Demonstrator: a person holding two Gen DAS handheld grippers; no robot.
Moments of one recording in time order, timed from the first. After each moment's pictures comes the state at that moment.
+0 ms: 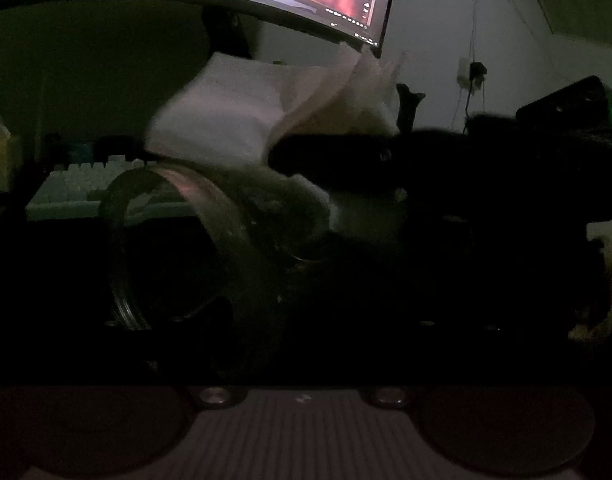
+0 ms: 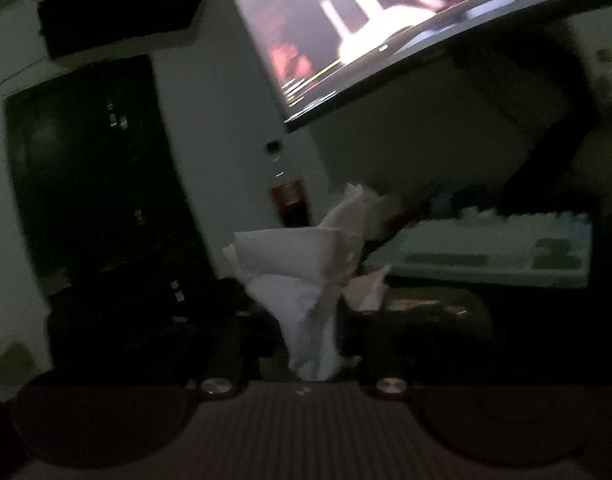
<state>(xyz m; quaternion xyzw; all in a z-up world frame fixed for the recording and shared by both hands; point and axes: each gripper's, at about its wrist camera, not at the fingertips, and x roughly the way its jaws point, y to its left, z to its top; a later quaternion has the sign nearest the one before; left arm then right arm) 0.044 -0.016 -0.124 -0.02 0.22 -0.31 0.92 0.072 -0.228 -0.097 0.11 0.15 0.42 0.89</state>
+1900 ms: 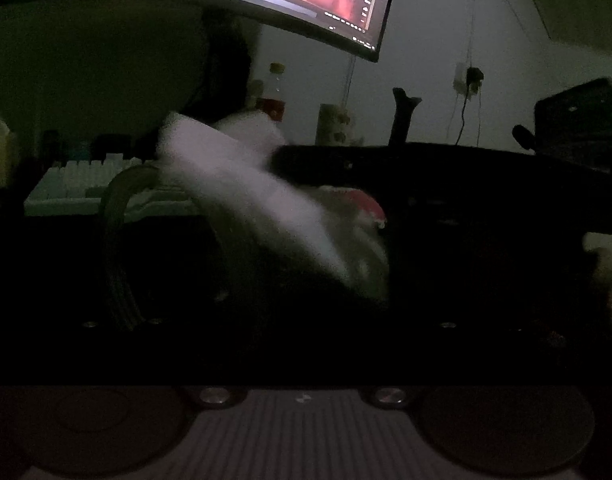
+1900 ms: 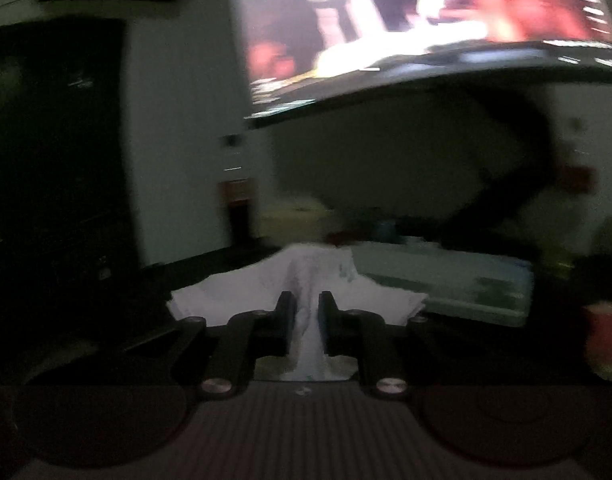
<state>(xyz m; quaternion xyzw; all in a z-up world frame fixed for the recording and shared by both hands) 0.046 -0.005 -0.126 -0.03 0.22 -0.33 0.92 0.055 -0.199 -0.094 0.01 0.12 0.36 0.93</state>
